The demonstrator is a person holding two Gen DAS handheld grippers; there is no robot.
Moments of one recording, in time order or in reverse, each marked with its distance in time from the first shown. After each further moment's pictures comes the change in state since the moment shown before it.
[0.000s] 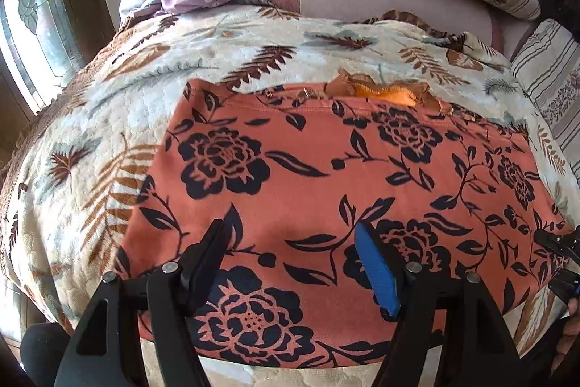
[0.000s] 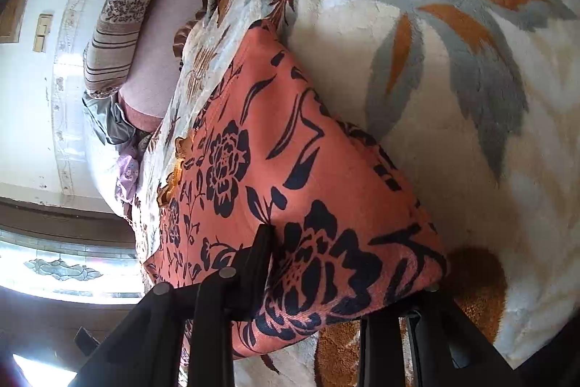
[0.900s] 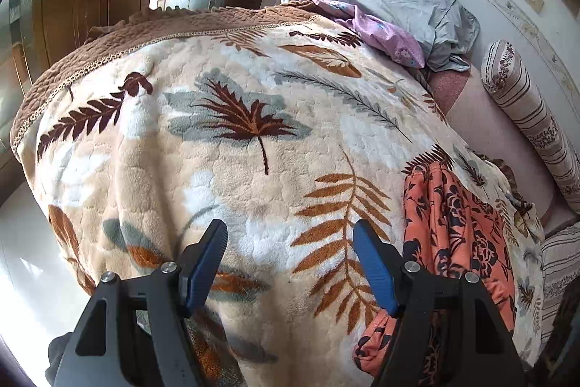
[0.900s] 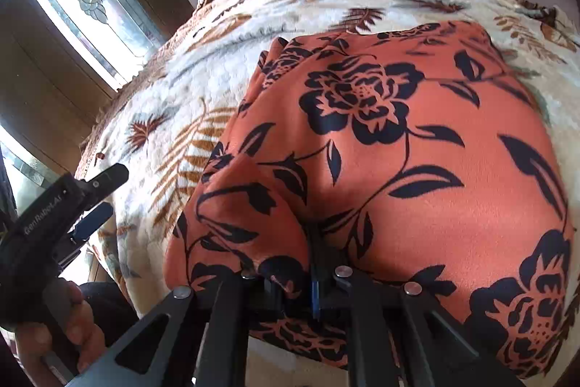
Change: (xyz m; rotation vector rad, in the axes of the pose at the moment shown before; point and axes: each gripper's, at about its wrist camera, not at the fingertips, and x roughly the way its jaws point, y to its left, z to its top) left arm -0.035 0.229 -0.038 -0.603 -0.180 0.043; right arm 0.158 0.269 -0.214 -0.940 0.199 -0.103
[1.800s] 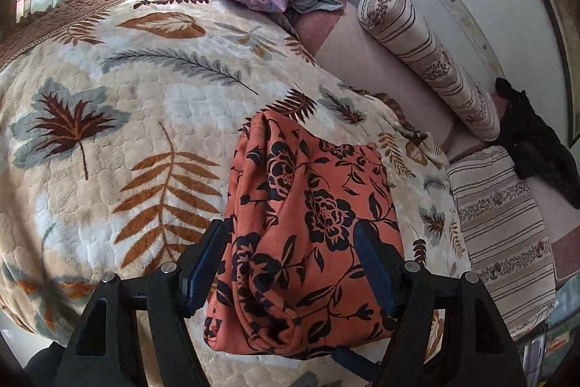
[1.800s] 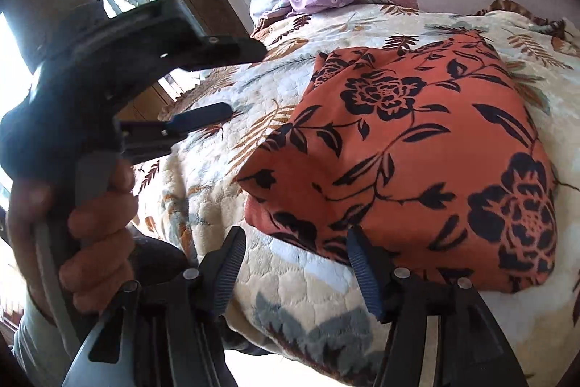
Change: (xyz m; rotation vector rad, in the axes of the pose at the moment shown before) left arm -0.001 -0.096 0.018 0.213 0.266 -0.422; right arm -0.055 0.008 -0.078 -0.049 -0.139 0.175
